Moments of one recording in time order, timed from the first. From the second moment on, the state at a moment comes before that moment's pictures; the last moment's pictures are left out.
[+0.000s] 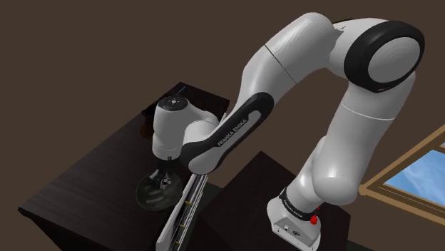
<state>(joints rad) 0.18 0.21 0.42 -2.43 -0.19 2.65 0.52</state>
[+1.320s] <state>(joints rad) 0.22 0.32 0.36 -2.42 -0.29 2.74 0.59</state>
